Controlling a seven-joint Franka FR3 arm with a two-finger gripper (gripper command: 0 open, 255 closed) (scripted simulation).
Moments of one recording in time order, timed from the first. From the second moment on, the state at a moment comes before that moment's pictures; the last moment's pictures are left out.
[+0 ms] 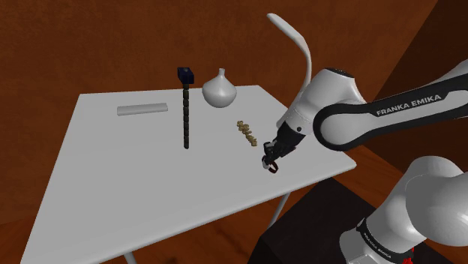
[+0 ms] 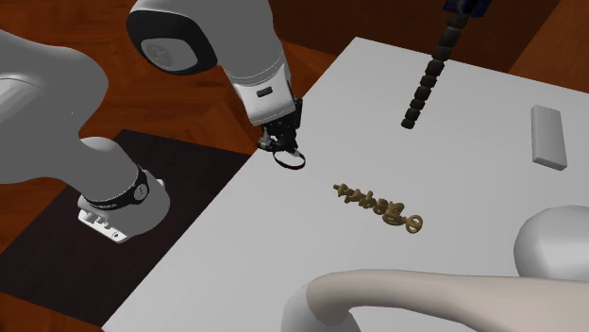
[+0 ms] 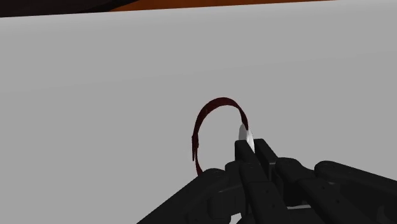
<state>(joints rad) 0.18 -0.53 0.19 -2.86 0.32 2.56 0.37</state>
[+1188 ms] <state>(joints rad) 0.14 -0.65 0.17 -2.69 0.26 2.27 0.42</state>
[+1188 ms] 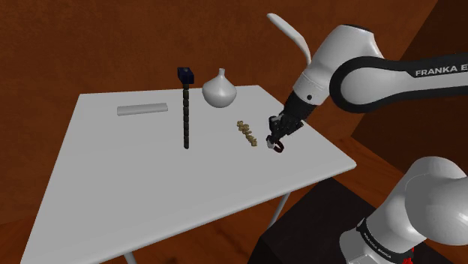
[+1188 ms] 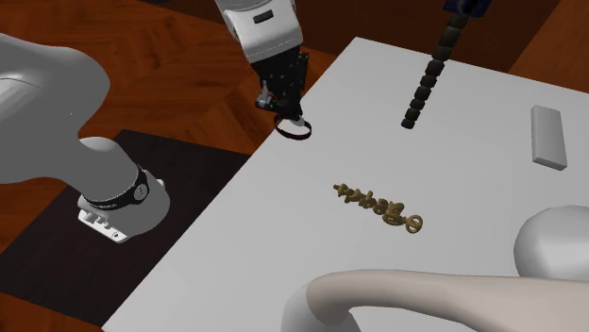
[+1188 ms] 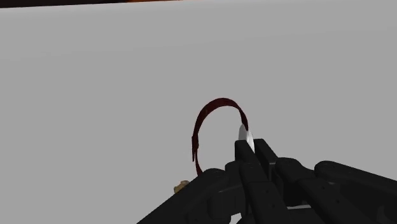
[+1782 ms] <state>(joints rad) 0.10 -0.27 0.21 -2.38 0.20 2.34 0.45</state>
